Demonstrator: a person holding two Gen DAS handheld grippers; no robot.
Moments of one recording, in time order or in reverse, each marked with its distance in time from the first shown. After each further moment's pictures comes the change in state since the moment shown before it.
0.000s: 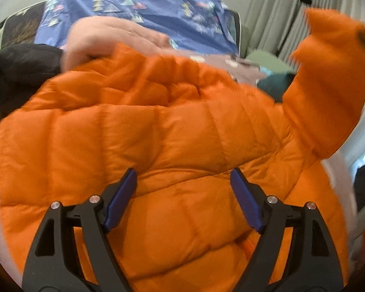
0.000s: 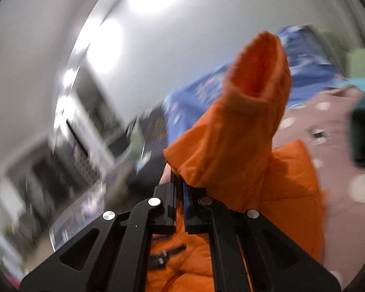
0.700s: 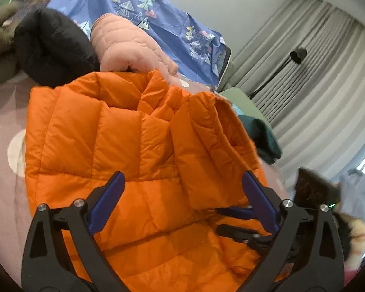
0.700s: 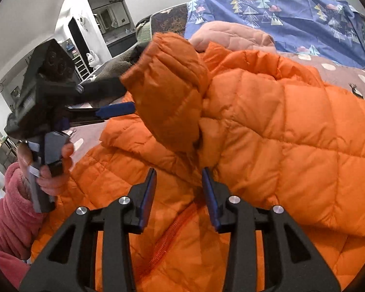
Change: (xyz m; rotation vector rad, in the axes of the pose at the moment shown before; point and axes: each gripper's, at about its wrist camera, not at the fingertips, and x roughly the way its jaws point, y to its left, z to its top) left arm -0.067 0.065 -0.009 -0.274 -0.080 -0.301; right arm 0.103 0.035 -0.126 -0.175 0.429 -0.070
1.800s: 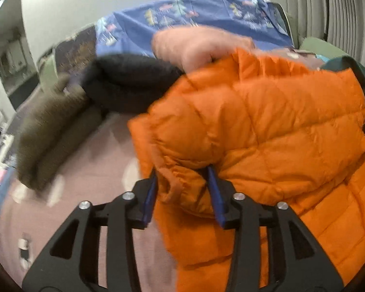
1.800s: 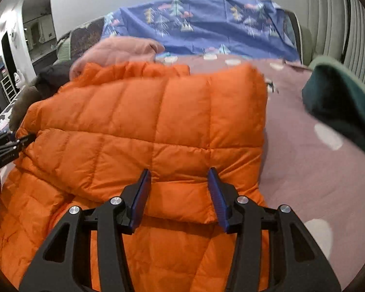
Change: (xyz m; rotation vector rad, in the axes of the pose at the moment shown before) left arm 0.006 0.003 -0.008 0.425 0.002 0.755; right arm -0.077 -0.071 -0.018 0.130 -0.127 -0.477
